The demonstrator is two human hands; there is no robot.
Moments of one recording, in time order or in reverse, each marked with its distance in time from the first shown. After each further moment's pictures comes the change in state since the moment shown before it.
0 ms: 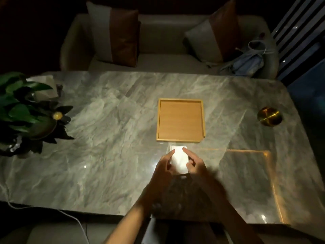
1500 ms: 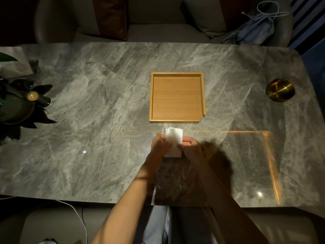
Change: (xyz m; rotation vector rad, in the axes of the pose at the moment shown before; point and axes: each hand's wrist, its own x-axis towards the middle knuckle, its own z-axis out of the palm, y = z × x) left_hand 0.081 -0.052 0.037 -0.014 0.026 -0.459; right_hand 0.049 0.067 0.039 0.250 0.126 0.362
